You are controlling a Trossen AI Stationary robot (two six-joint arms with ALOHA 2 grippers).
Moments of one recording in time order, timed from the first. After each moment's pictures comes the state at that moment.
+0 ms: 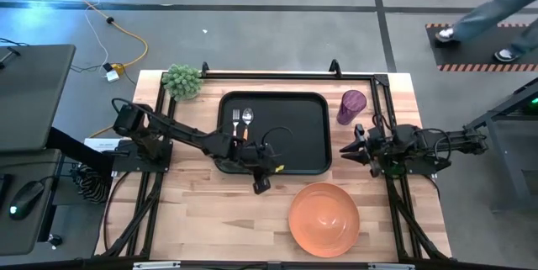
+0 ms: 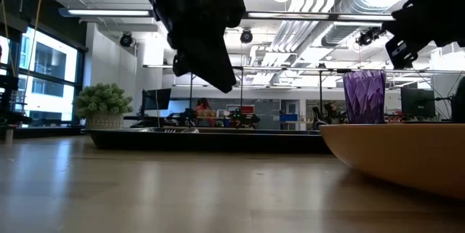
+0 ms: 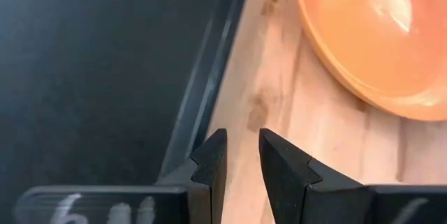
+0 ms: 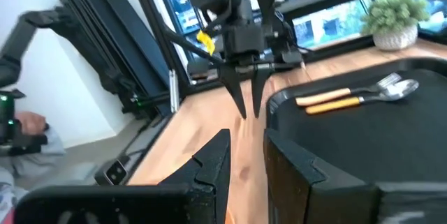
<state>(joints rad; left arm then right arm) -0.18 1.77 1.16 -0.34 -0.04 -0.49 0.11 0.02 0.06 -0.06 -0.07 0.32</state>
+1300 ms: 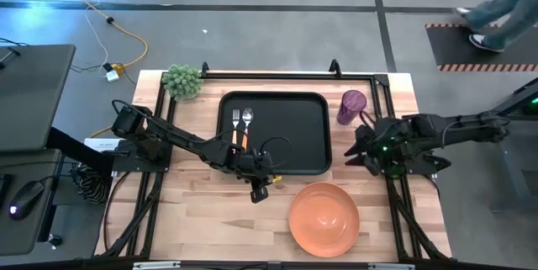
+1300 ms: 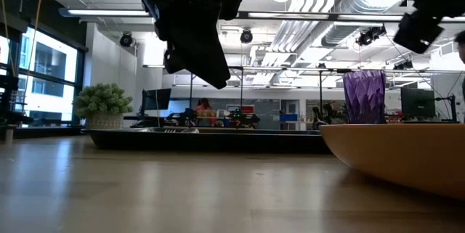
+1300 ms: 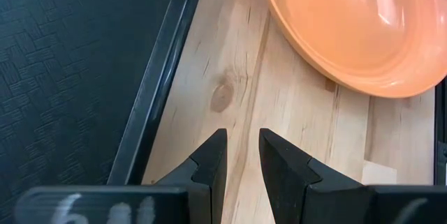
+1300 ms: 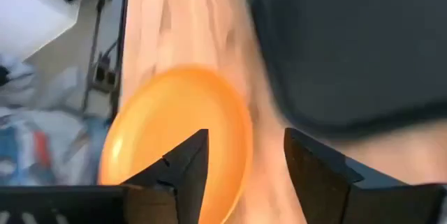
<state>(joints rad) -0.25 1.77 1.16 -0.34 -0.04 -0.55 0.11 0.56 0.57 -0.68 -0.16 0.50</state>
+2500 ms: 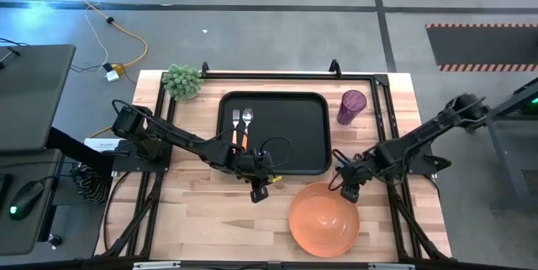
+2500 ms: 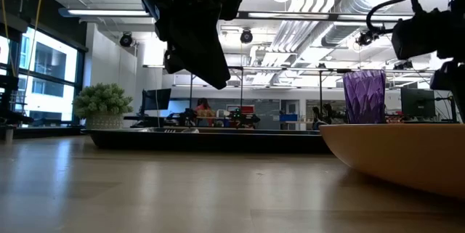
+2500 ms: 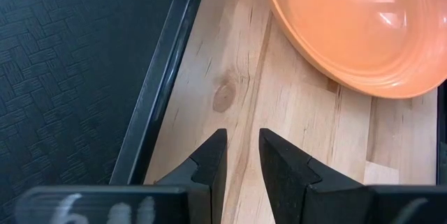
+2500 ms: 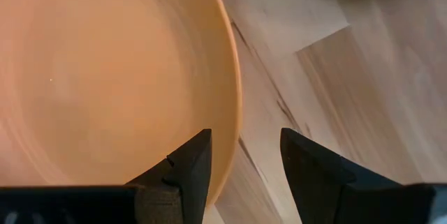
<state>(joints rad) -0.25 1.77 1.16 -0.34 -0.04 -0.55 0.46 1.15 0.57 -0.60 -0.06 0.97</state>
